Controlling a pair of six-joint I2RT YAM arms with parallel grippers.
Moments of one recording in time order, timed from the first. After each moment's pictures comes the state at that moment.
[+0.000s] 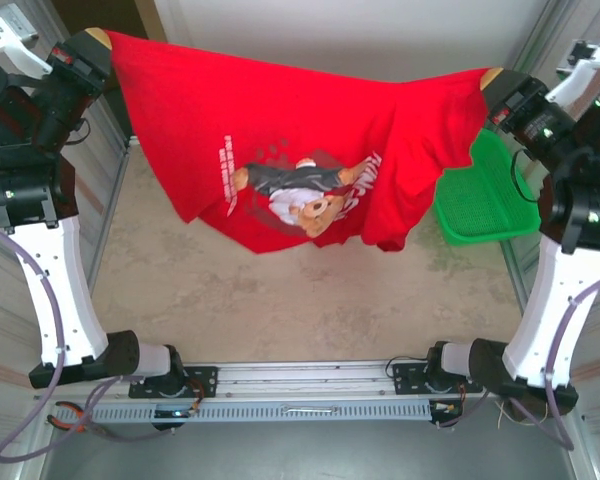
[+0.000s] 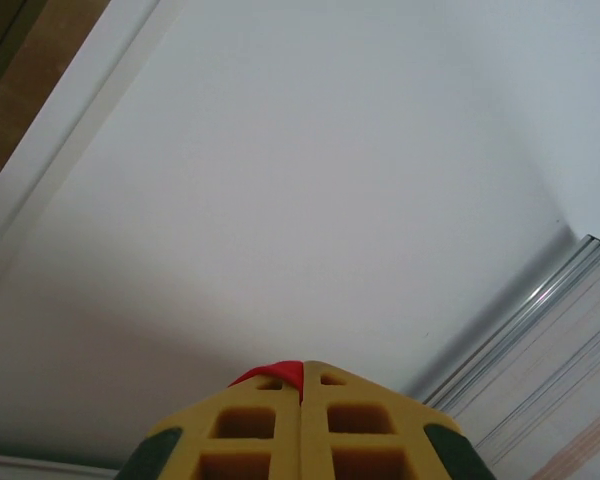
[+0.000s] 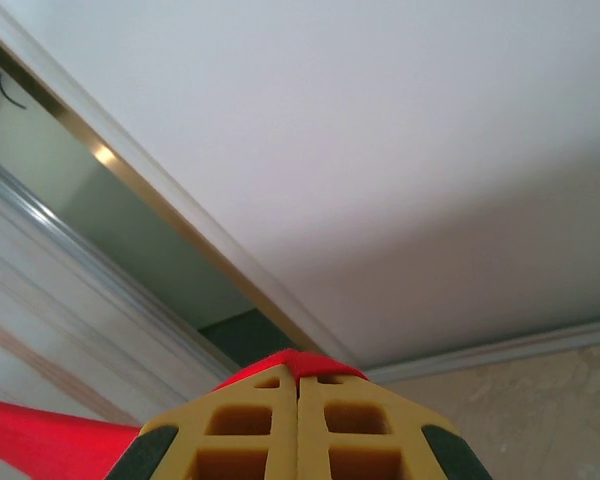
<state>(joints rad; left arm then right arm) 0.15 1.39 2.10 -0.50 0.45 -0.79 -0.18 1.33 2.14 -0.85 -0.55 0.70</state>
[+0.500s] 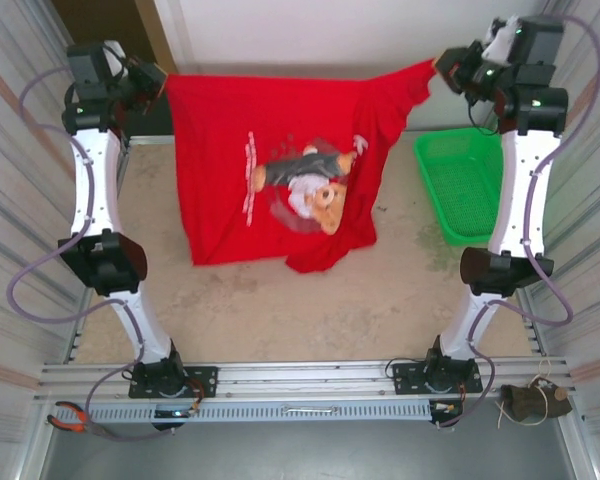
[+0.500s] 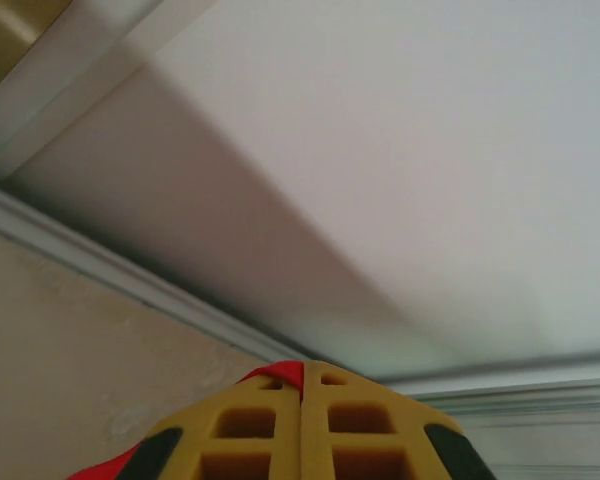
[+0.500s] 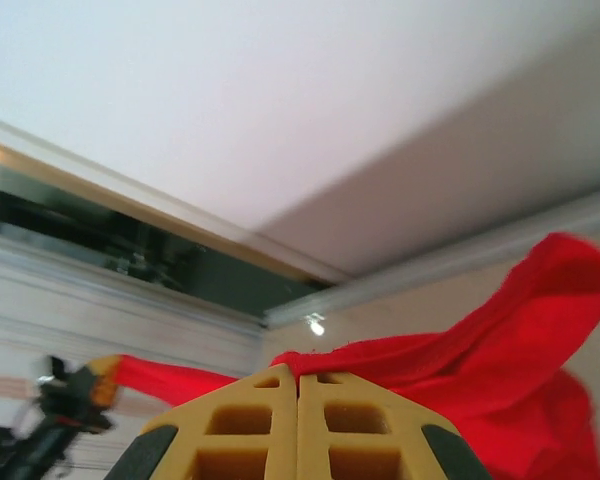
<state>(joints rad) 0.15 1.97 2.35 -0.66 0.50 -0.87 -0.11 1.90 2.62 -0.98 -0.61 0.78</state>
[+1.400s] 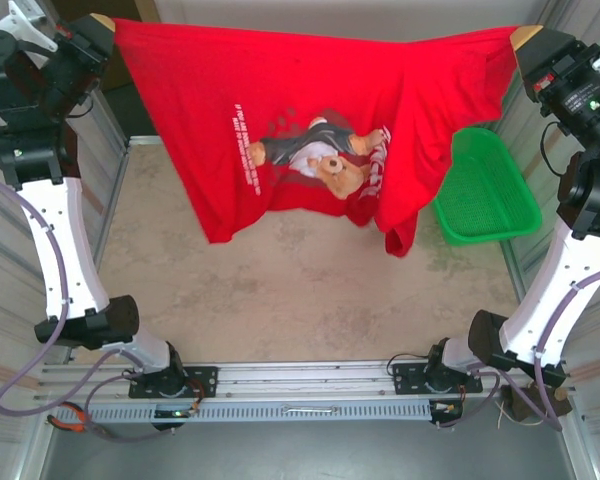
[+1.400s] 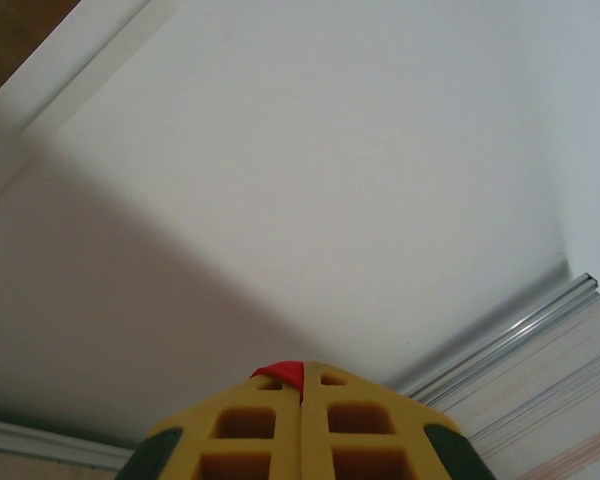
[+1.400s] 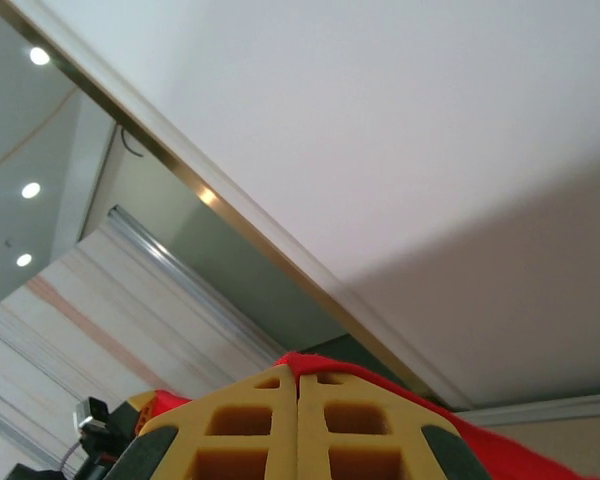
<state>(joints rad) 0.20 1.56 2.25 -0.49 0.53 -0.96 -0.34 1.44 2.42 -0.72 -0.79 1.01</state>
